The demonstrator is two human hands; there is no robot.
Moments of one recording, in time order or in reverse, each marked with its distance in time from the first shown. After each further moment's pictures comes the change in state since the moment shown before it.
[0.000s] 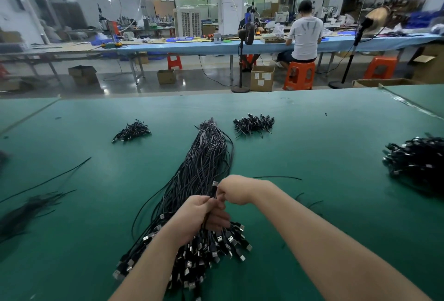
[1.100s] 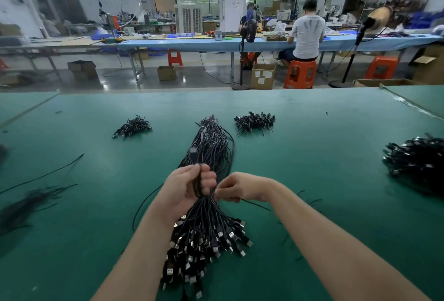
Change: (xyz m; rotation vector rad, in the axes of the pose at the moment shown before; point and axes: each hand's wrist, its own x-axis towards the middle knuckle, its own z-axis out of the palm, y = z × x) left_hand -0.005 0.047 -0.019 -0.543 0.036 0.192; right_hand -0.024 0.005 0.003 0.649 0.002 -0.098
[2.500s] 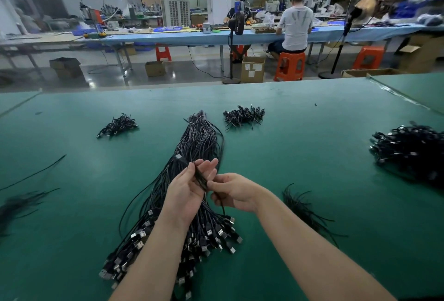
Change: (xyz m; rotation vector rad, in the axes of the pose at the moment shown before) left_hand 0.031 -0.049 0.020 -0.319 0.094 0.133; right_hand 0.002 0.028 0.024 0.930 0.110 0.074
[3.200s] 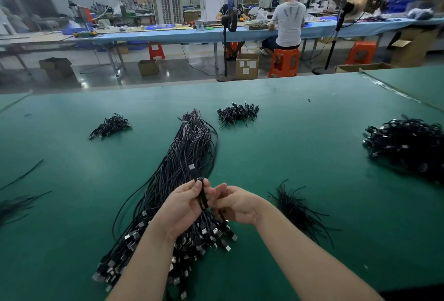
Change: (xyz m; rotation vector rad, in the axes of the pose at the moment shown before) left_hand -0.016 -0.008 -0.024 0.223 -0.168 -0.275; right_hand -0.011 0.037 -0.015 0.149 -0.090 0.011
